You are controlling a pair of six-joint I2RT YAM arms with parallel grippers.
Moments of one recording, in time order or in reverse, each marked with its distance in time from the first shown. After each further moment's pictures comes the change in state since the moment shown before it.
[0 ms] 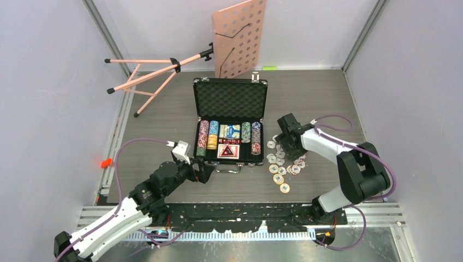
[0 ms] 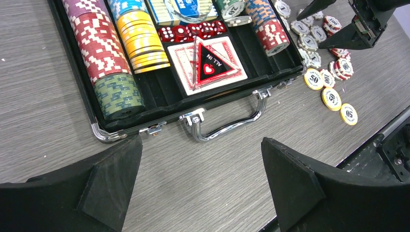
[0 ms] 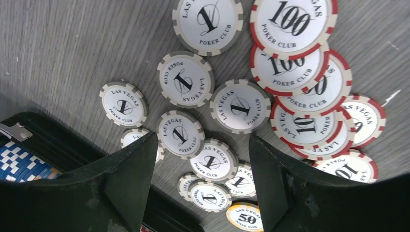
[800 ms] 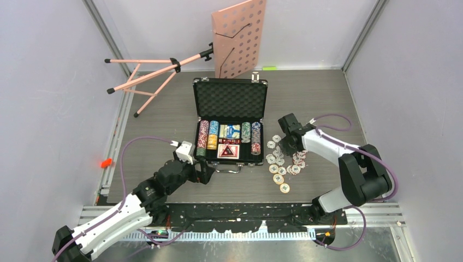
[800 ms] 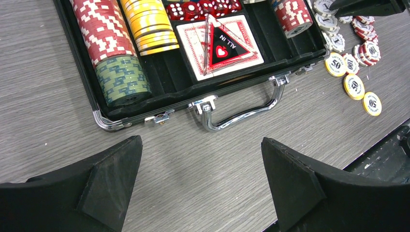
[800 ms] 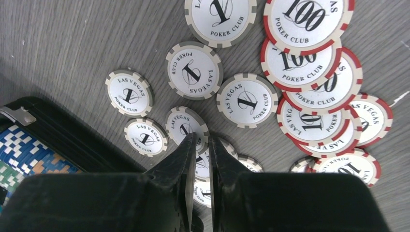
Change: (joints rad) left arm 0.000 0.093 0.000 0.000 -0.008 0.000; right arm 0.000 0.000 0.001 0.037 -0.033 -0.040
